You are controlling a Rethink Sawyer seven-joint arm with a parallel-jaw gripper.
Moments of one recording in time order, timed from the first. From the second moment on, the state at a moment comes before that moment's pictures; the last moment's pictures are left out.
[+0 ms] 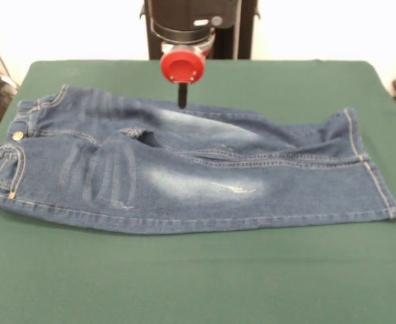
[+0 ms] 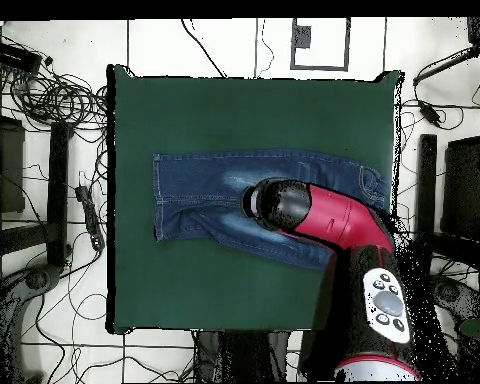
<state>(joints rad) -0.22 -0.59 -0.10 1.58 0.00 0.66 3.06</state>
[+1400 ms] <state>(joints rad) -0.16 -0.48 -0.06 1.57 -0.04 0.62 3.06</state>
